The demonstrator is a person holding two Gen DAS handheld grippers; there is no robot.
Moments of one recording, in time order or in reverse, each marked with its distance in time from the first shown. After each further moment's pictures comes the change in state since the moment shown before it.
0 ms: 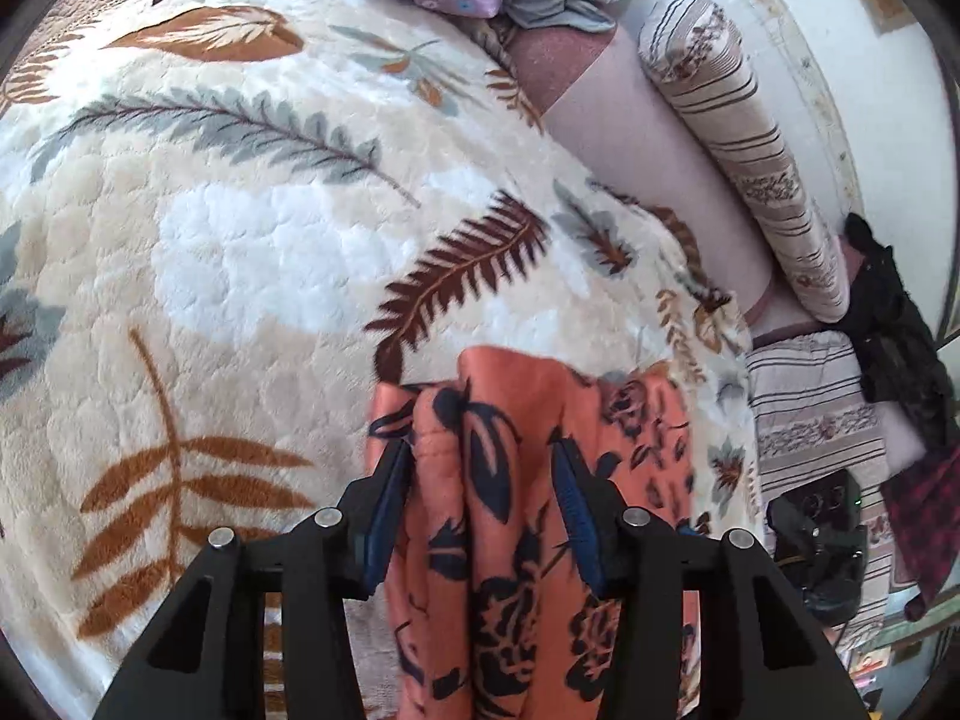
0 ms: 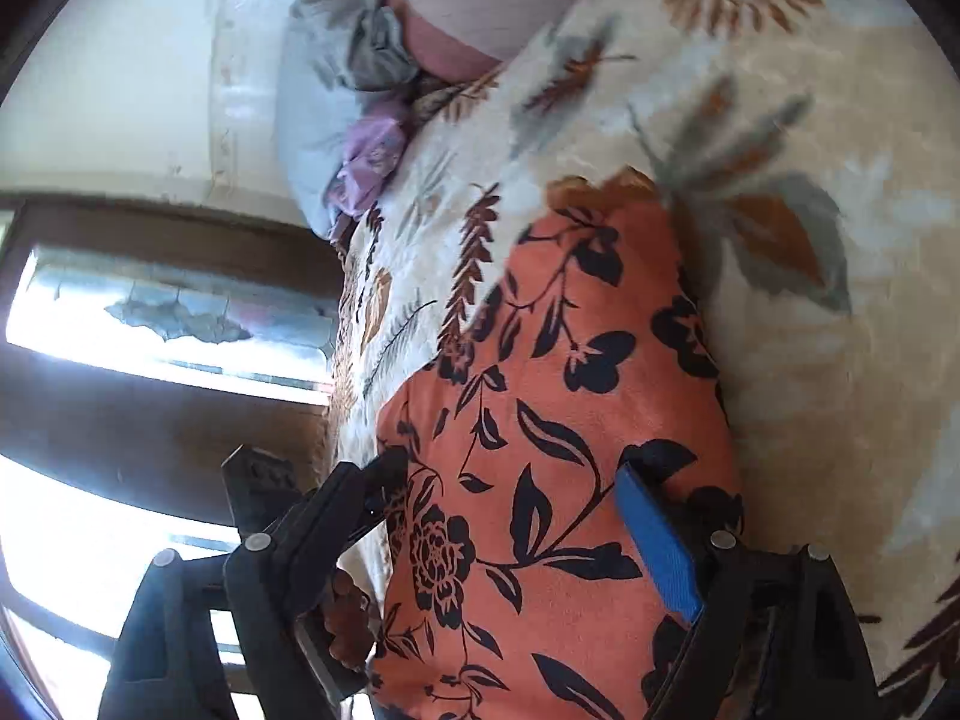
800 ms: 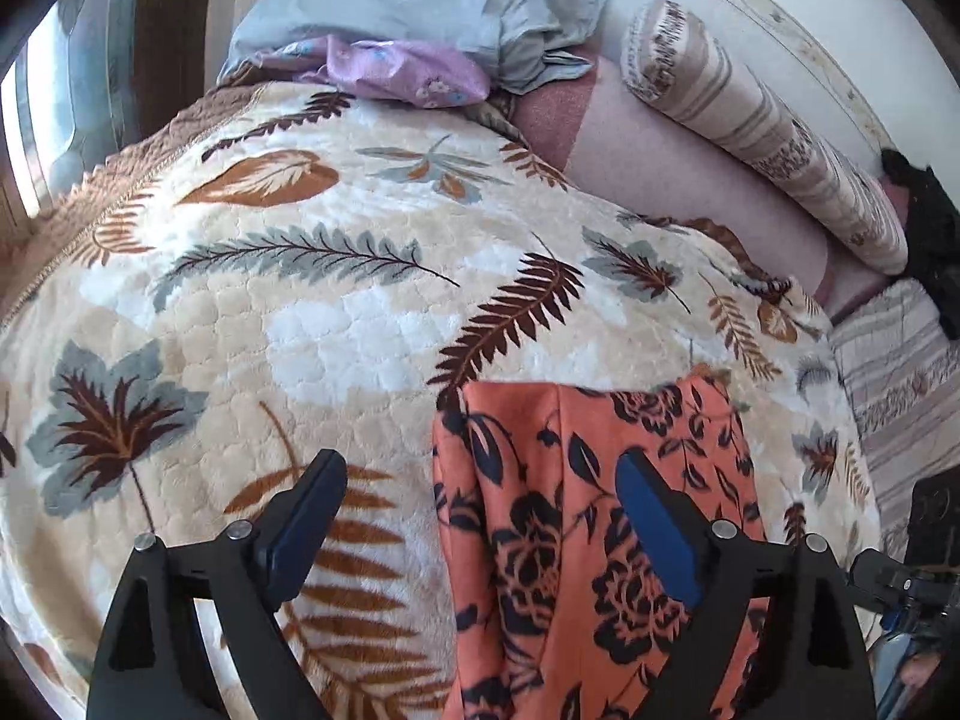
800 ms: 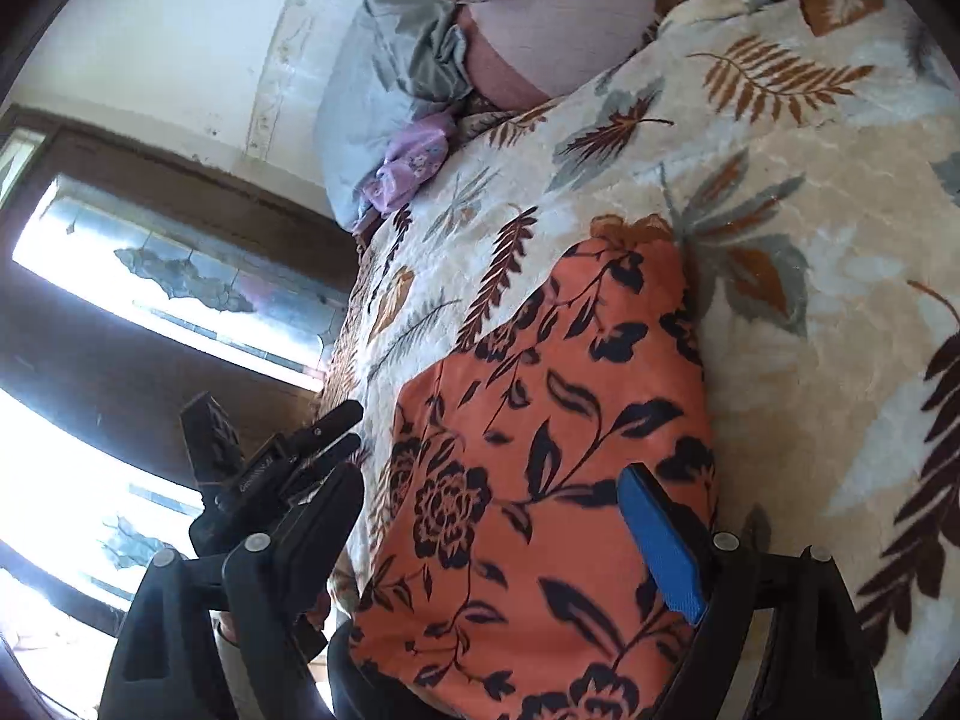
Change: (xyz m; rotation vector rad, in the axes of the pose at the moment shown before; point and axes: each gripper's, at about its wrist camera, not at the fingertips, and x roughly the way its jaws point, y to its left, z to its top) left arm -0.047 -0.057 -0.041 0.235 -0.166 0.362; right arm -0.029 0.048 -0.057 -0.264 0.004 -0.137
